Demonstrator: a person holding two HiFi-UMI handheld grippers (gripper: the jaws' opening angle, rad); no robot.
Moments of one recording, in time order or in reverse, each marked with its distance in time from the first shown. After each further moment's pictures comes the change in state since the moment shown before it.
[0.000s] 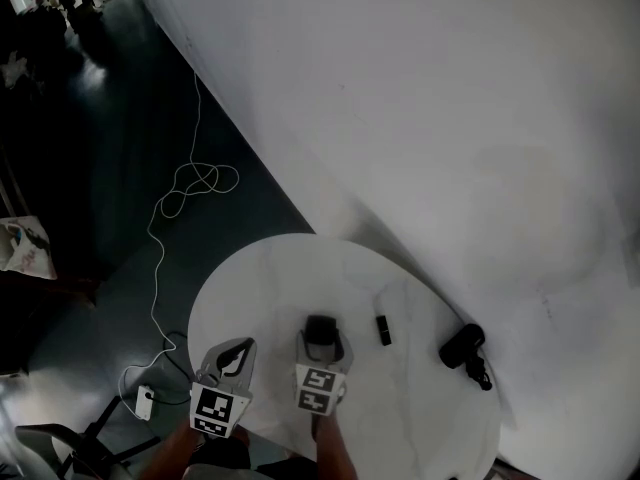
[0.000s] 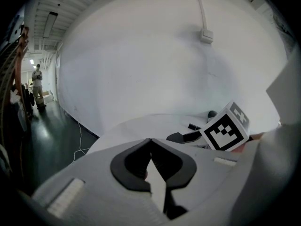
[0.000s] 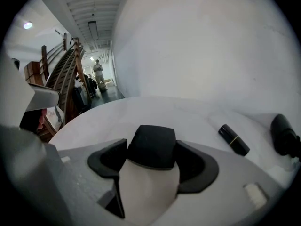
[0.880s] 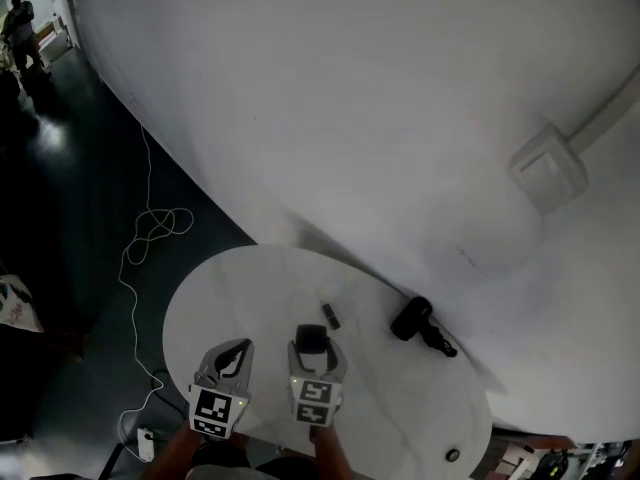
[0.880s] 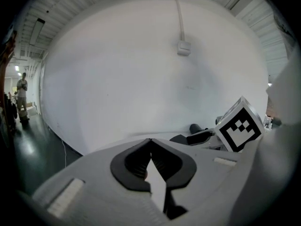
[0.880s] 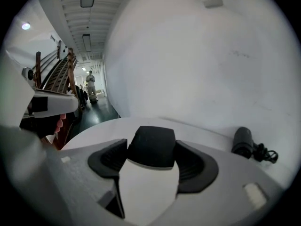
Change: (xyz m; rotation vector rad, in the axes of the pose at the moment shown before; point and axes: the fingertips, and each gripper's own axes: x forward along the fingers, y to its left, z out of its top) left arm -0.008 -0.083 0.082 0.107 -0.141 -0.146; right arm -0.111 -0.063 0.035 0.071 -0.138 -0.110
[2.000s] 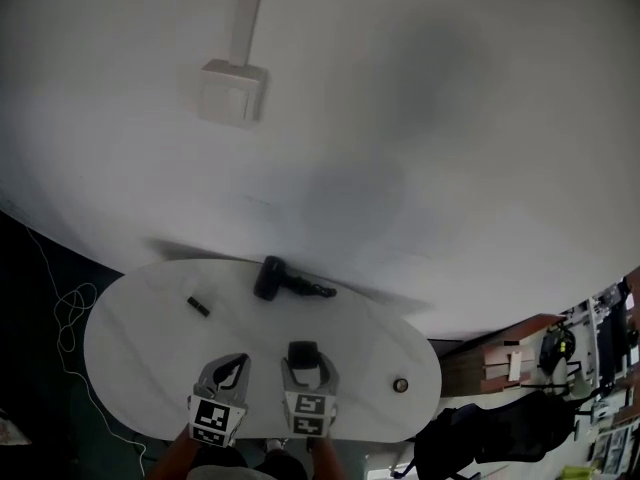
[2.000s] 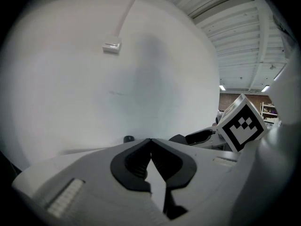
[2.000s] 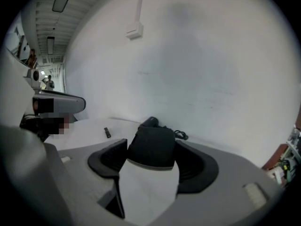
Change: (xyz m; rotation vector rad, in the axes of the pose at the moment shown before) left arm 0.018 -0.295 0.042 0.182 -0.046 -0.508; right arm -0.227 -0.209 -0.088 0.231 -0.052 -0.426
